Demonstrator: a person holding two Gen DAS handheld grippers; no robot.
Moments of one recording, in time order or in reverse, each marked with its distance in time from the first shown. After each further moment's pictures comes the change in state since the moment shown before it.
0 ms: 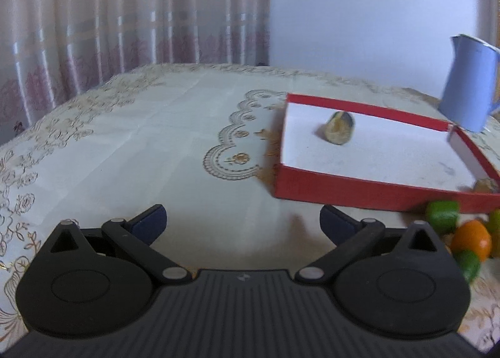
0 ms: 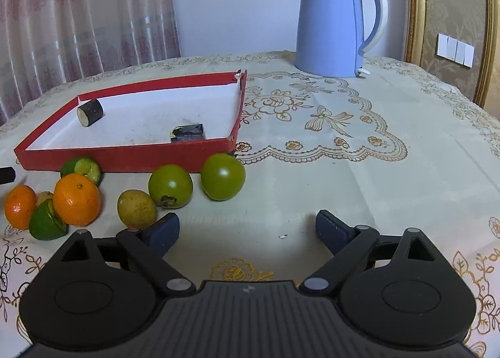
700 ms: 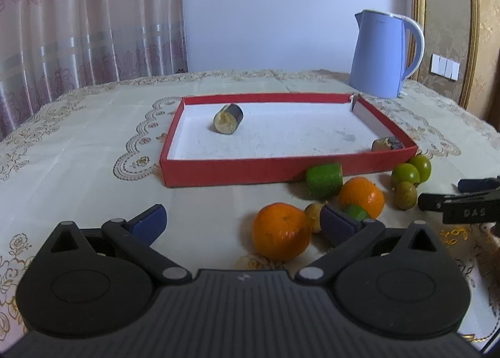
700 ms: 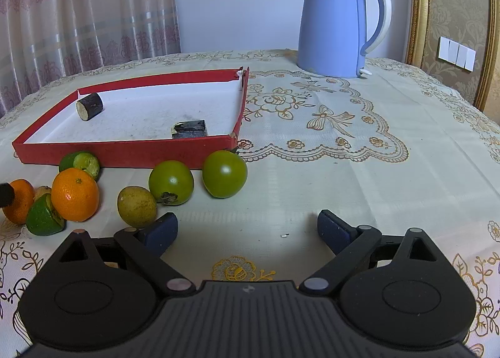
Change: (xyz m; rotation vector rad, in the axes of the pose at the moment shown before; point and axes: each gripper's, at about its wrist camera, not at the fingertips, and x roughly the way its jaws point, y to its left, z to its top) left arm -0.035 -0.054 -0.015 0.187 0.000 -0.230; right arm 0.002 0.003 0.001 -0.023 0.011 -0.012
